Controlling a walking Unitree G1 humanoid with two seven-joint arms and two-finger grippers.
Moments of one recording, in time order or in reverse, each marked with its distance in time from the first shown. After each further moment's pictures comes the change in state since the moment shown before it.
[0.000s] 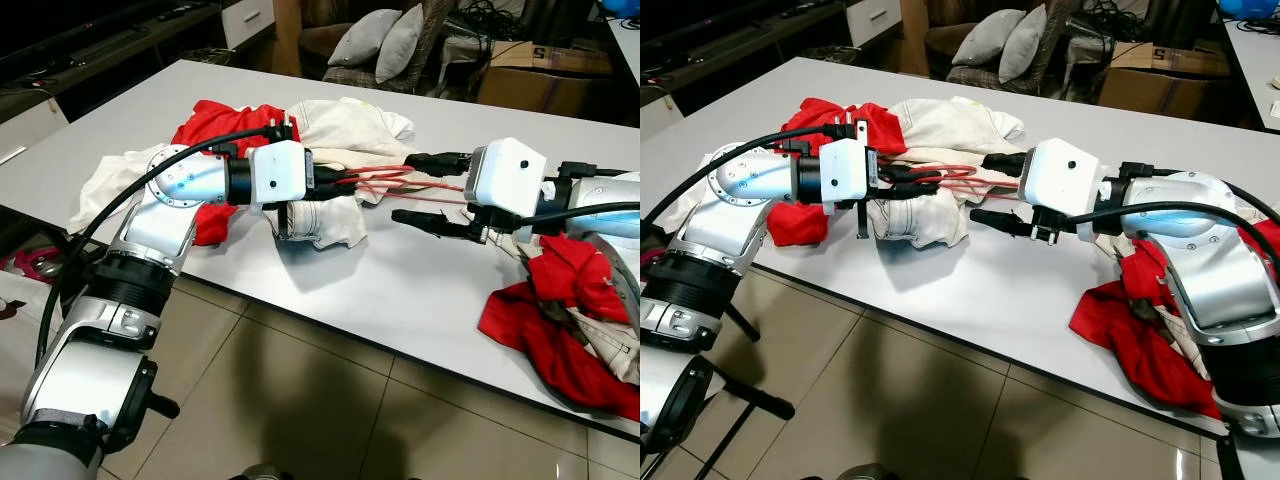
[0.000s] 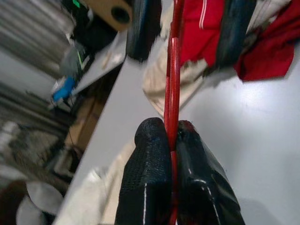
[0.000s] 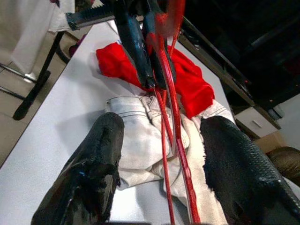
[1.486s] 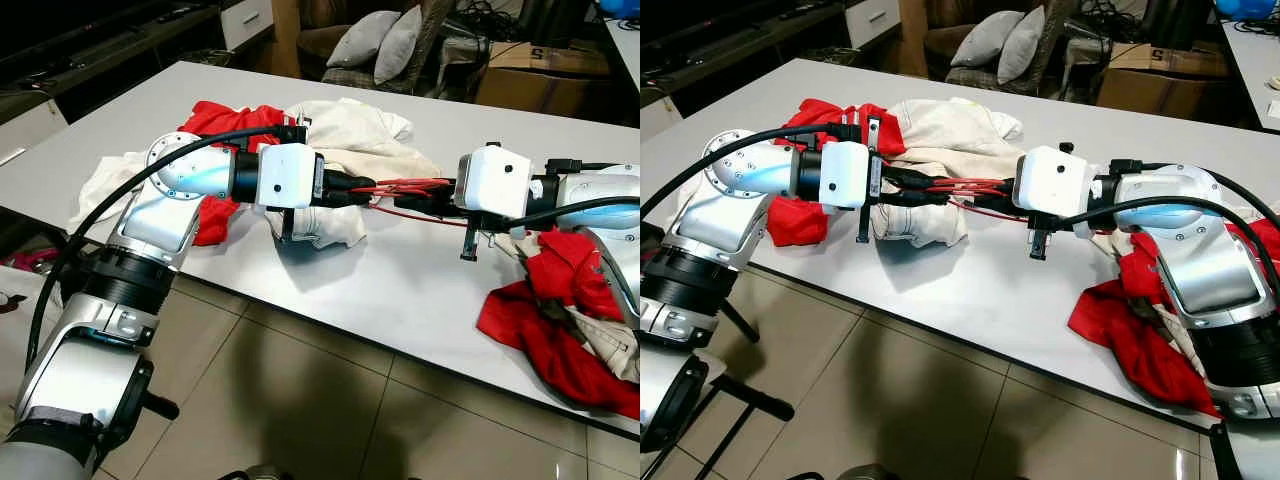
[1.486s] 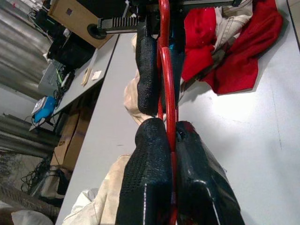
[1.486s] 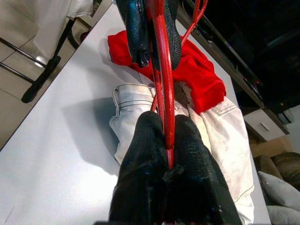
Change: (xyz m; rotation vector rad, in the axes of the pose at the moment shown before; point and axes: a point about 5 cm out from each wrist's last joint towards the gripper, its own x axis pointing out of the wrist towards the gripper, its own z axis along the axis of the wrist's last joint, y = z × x) left arm 0.003 0.000 0.017 0.039 -0.040 -0.119; right arm 0.005 -0.004 -0.009 -0.057 0.039 0.072
